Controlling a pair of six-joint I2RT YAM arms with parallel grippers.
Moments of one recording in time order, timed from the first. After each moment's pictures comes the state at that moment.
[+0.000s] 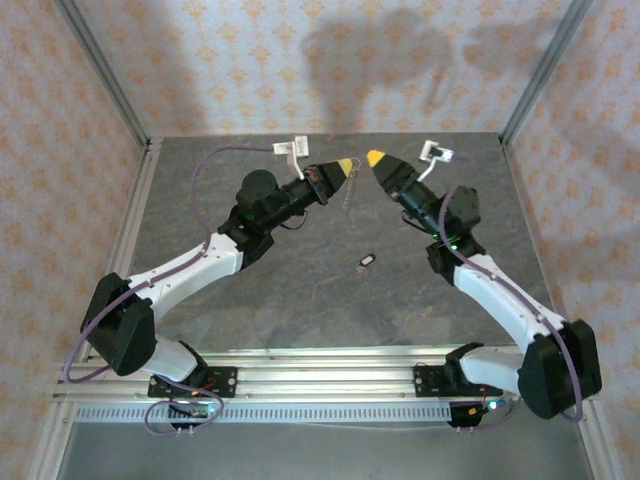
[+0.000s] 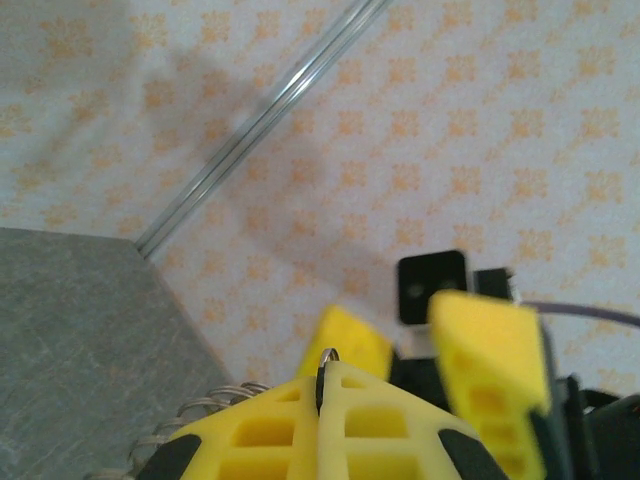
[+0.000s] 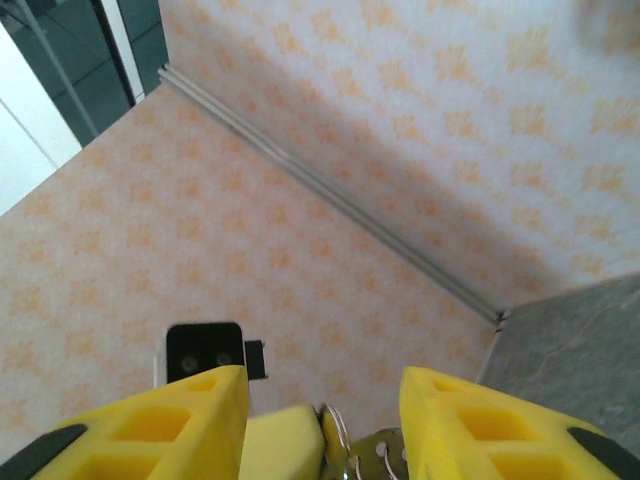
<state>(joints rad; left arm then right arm) -0.62 1.45 1.08 0.52 0.26 -0.82 0.36 1.14 0.80 0.66 -0.40 1.07</state>
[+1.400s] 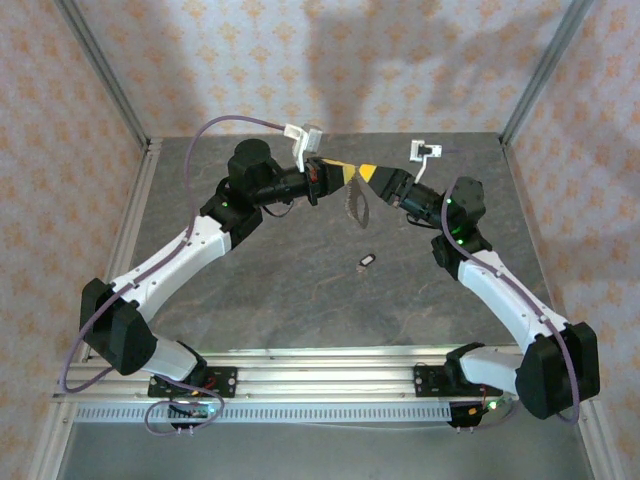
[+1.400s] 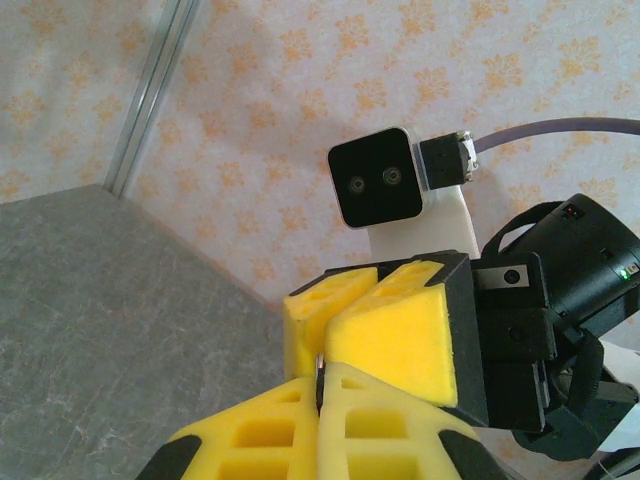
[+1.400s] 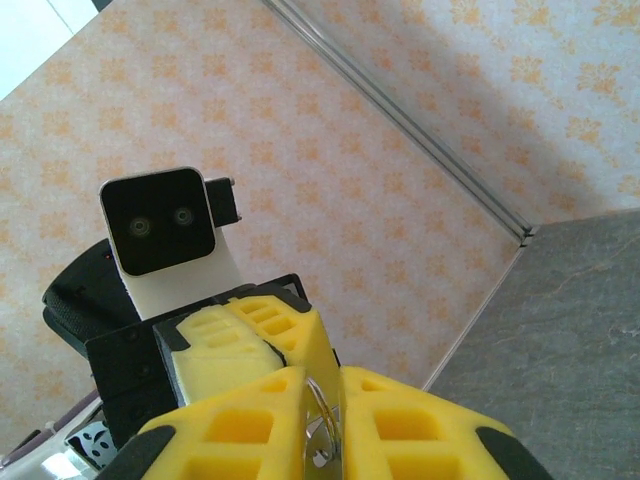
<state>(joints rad) -0.54 1.45 1.29 0.14 0.63 -0.51 0.34 1.18 0.85 0.57 -0.72 1.00</state>
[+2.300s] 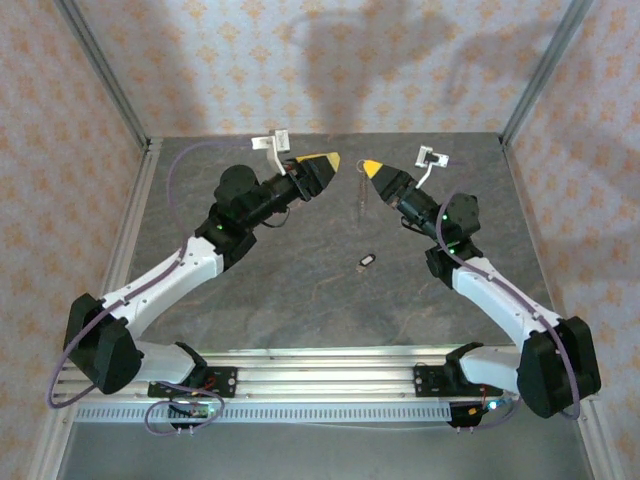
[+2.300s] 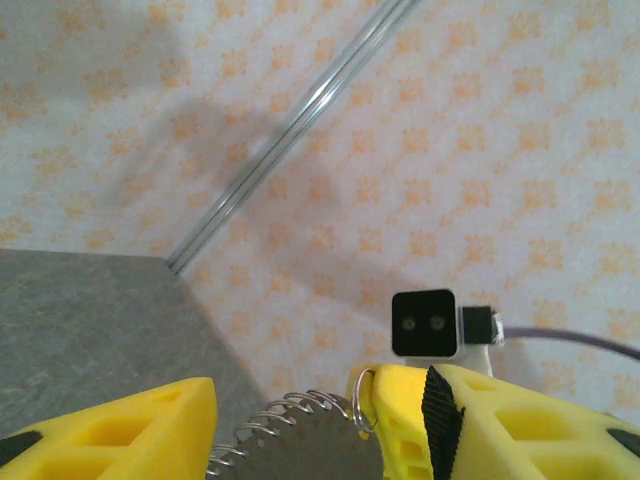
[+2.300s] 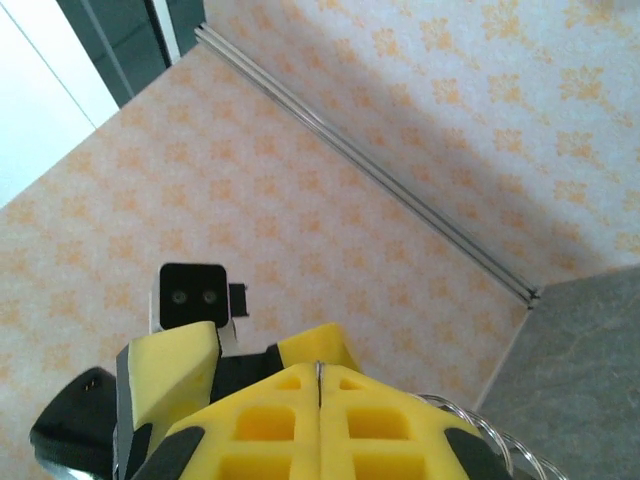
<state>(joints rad) -0.58 1.33 1.08 0.42 0.24 -0.80 0.39 1.19 0.75 0.81 -0.49 1.10</state>
